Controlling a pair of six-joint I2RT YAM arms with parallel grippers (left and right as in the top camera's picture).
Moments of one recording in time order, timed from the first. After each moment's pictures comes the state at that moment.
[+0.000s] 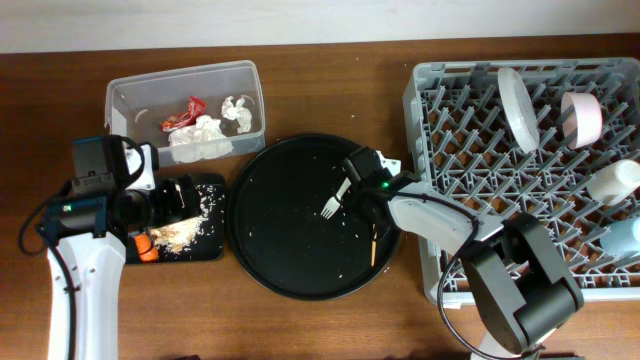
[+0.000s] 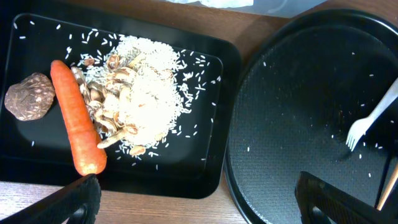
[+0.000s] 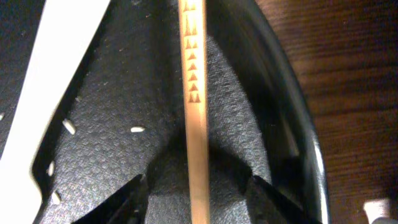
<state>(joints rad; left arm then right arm) 0.18 1.29 1.16 -1.03 0.16 -0.09 0.53 1.85 1.06 -0.53 0.20 0.69</state>
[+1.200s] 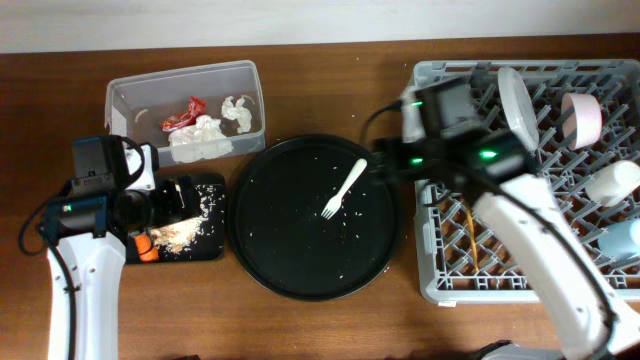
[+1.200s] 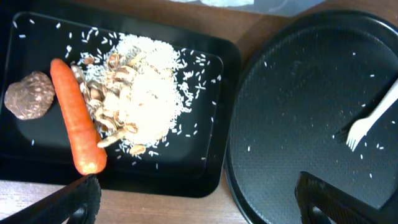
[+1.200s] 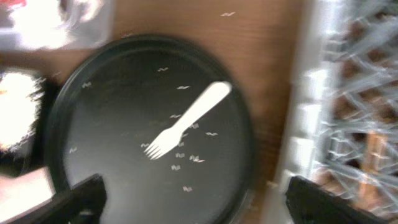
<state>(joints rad) 0.18 1.29 1.16 -1.03 0.16 -0.09 0.40 1.51 1.45 -0.94 -0.09 0.26</state>
